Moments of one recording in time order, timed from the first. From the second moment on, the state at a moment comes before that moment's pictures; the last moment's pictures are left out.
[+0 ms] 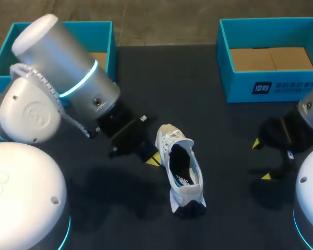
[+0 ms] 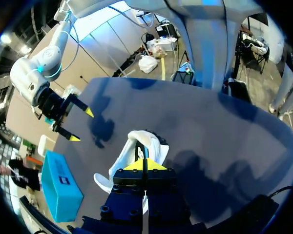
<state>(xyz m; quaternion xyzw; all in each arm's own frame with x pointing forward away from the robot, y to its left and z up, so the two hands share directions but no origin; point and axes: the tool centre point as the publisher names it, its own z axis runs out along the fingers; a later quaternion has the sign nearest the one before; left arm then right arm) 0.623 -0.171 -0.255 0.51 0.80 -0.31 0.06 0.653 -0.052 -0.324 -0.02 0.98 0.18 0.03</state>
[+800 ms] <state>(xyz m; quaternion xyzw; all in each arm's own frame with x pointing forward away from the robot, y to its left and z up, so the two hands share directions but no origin) 0.618 -0.206 -0.271 0.69 0.70 -0.20 0.00 0.654 -0.139 -0.307 -0.04 0.99 0.15 0.02</state>
